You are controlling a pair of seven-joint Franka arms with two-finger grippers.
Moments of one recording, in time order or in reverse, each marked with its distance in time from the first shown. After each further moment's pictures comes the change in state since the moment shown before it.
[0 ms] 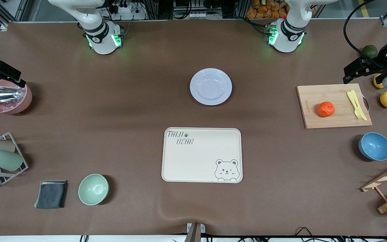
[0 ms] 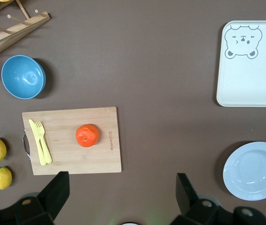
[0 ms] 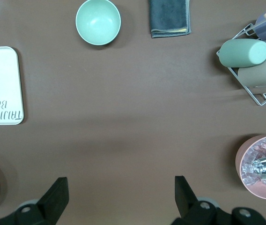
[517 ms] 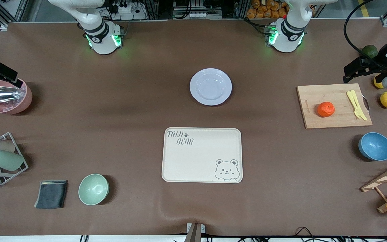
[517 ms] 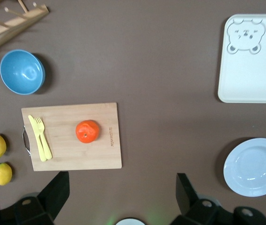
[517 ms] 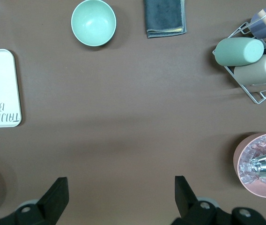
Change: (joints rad) left arm 0.002 0.015 0.001 -0.007 0.001 -0.026 0.000; right arm -0.014 0.001 -0.002 0.000 0.000 0.002 0.000
